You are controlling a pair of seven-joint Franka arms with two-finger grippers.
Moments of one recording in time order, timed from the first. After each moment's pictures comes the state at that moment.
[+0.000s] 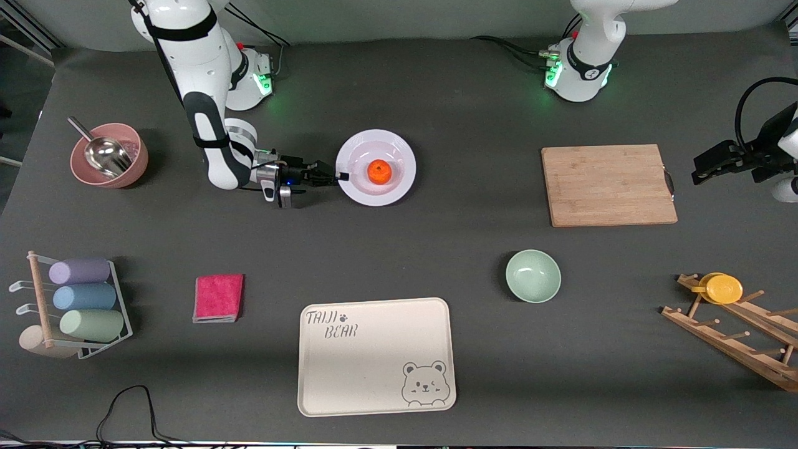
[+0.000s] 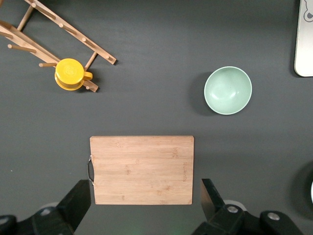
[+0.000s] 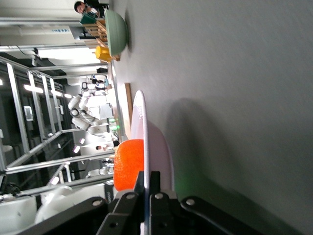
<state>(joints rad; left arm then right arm) 0.04 0.03 -0.06 -1.53 0.01 1.53 -0.04 0.77 0.49 -0.41 -2.56 1.98 1.74 -1.26</state>
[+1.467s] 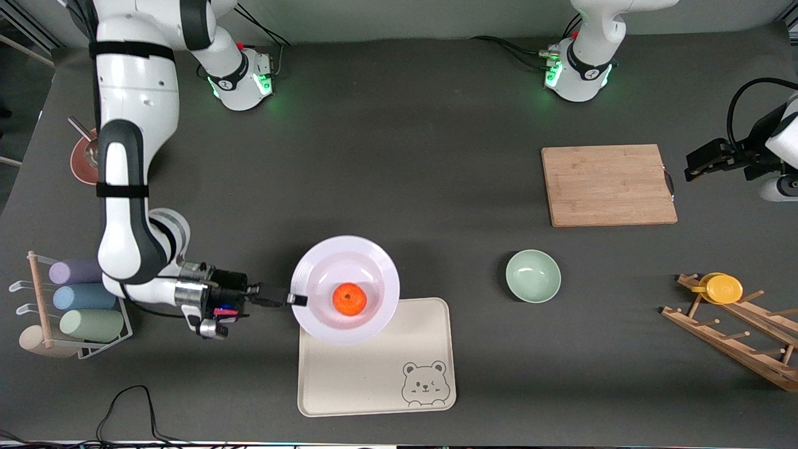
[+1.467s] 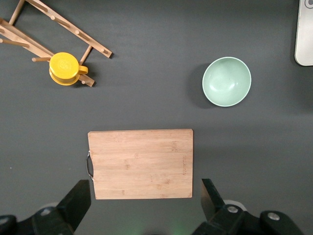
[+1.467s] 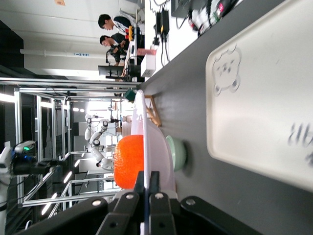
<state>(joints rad) 0.00 0.03 -0.03 -1.54 0.00 1.51 -0.03 0.44 0.81 -0.47 -1.49 1.76 1.73 -0.64</state>
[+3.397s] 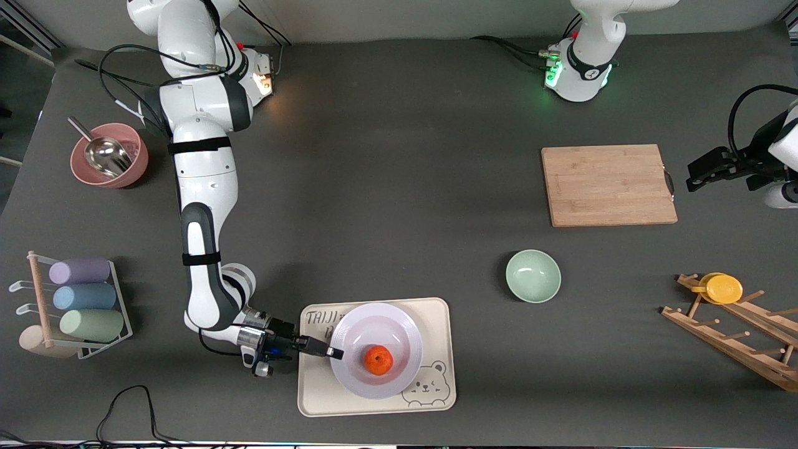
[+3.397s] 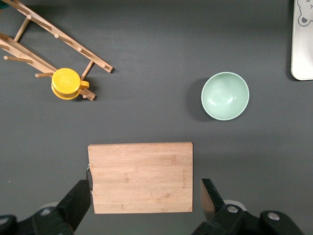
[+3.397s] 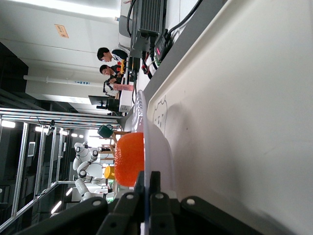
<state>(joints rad) 0.00 0.04 -0.03 -1.54 0.00 1.57 -0.03 0.35 1.33 -0.33 -0.95 1.95 1.96 -0.73</state>
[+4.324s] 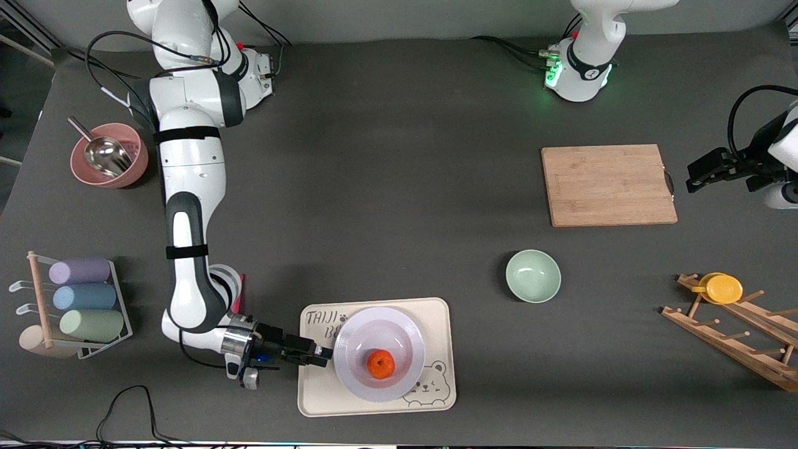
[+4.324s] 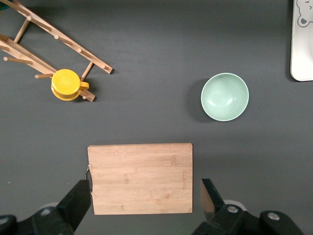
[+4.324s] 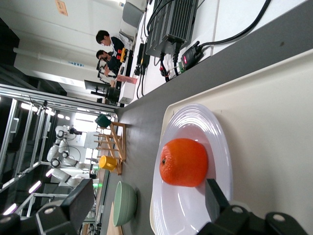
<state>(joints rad) 0.00 0.04 -0.03 -1.54 0.00 1.58 -0.03 0.33 1.25 -0.34 -0.92 1.81 1.94 -0.73</state>
